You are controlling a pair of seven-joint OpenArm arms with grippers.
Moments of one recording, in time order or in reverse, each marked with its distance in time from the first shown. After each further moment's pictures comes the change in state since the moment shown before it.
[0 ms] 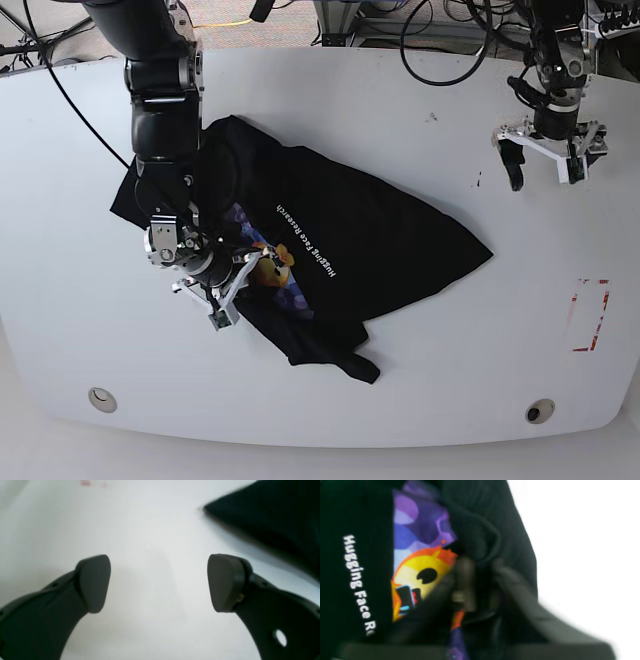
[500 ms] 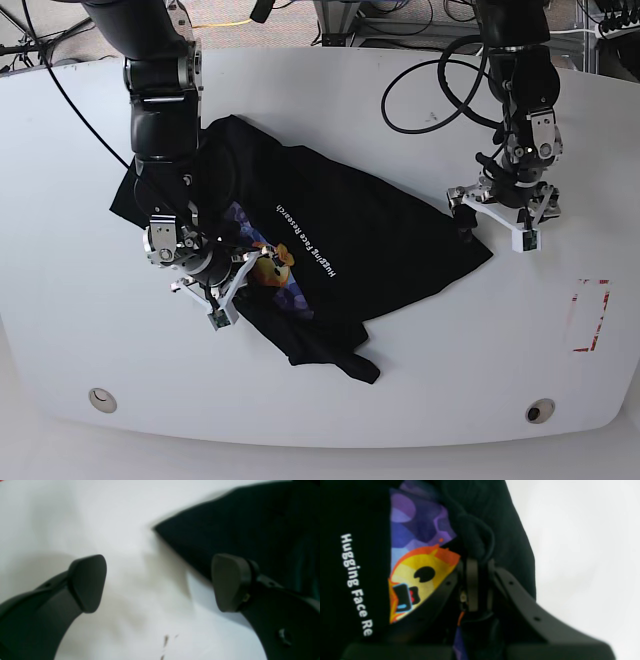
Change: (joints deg) left arm -20.3 2.3 8.6 -17.6 -0.1 0.0 7.2; right arm 0.0 0.2 -0.1 0.0 -0.1 0.0 -0.2
